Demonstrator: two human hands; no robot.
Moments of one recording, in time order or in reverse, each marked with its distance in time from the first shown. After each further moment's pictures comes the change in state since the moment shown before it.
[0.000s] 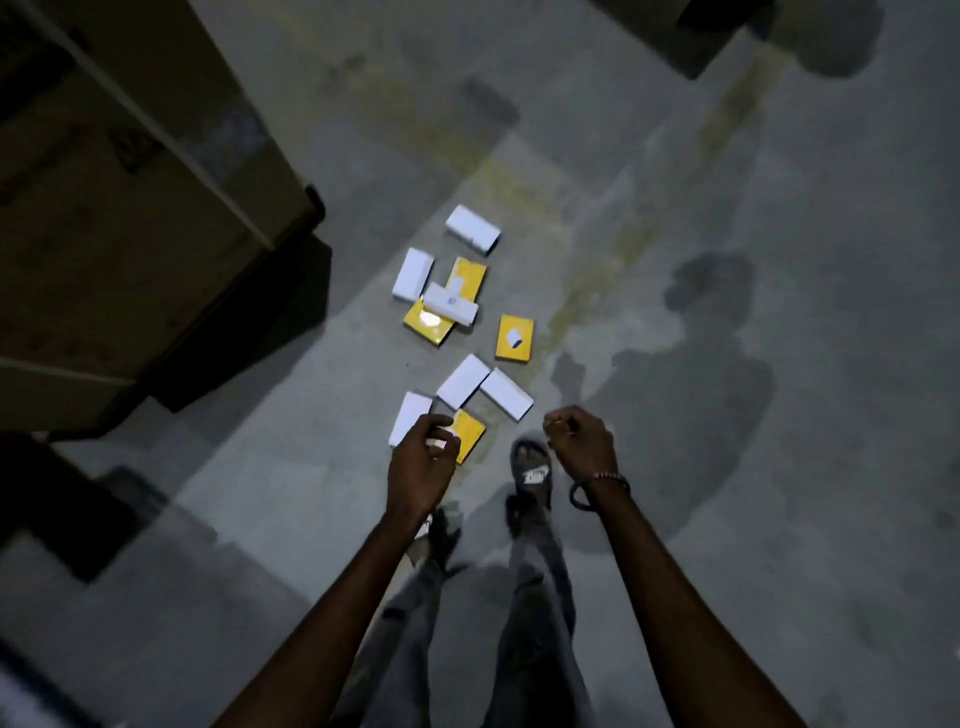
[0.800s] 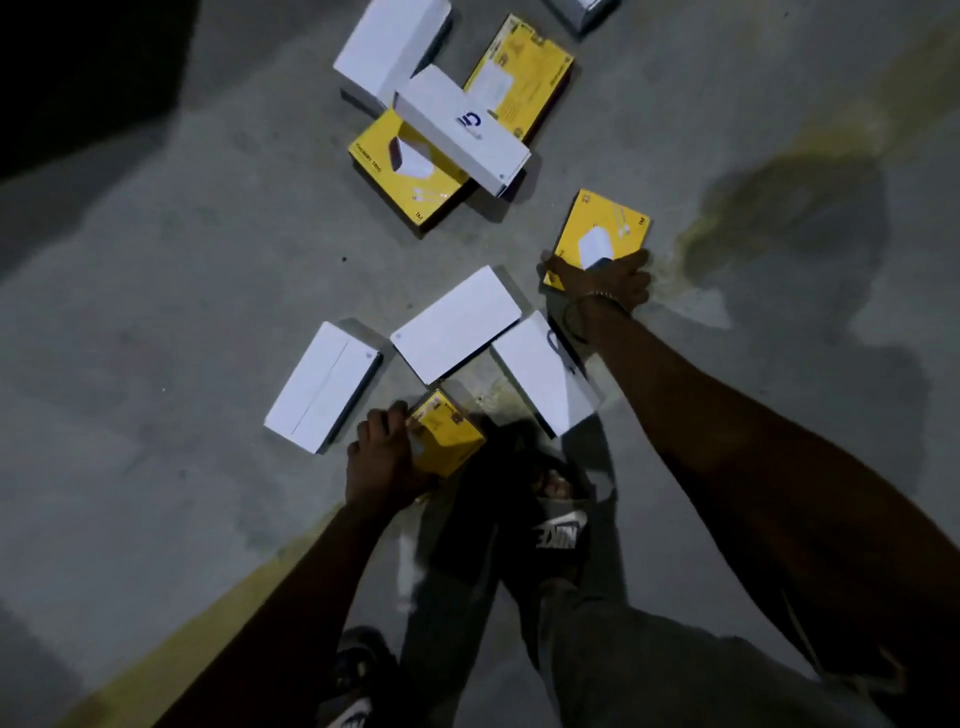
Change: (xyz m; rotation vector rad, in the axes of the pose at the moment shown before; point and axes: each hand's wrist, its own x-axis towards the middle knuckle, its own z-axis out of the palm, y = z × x) left_hand 0.363 -0.468 0.293 0.732 -0.117 -0.200; right_hand 0.588 0.229 0.336 -0.214 0.107 0.215
